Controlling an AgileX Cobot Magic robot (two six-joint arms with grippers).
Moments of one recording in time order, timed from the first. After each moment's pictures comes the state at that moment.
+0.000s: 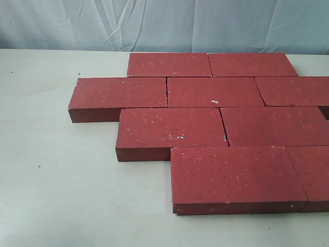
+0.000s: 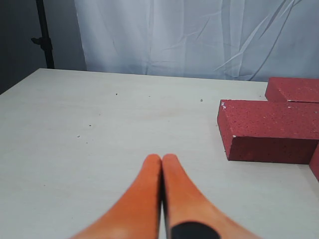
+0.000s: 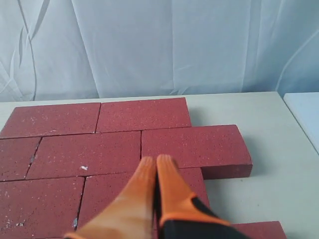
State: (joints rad) left arm 0.07 0.01 0.00 -0.06 0.26 -0.01; right arm -0.04 0.57 -0.95 0.06 0.87 0.01
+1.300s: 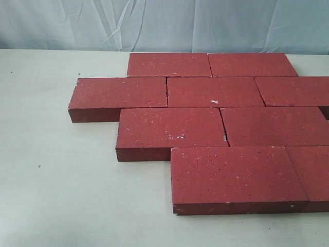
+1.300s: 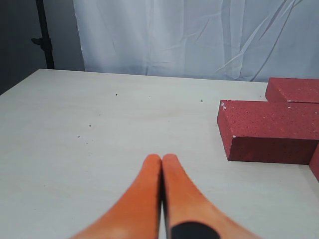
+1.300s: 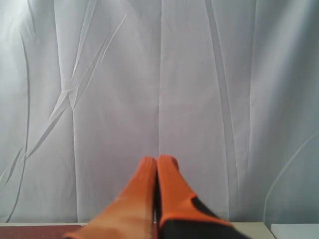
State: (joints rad) left arm 0.07 0.00 0.00 -0.06 0.26 -0.01; right arm -0.04 0.29 -0.62 -0.03 0.26 0.01
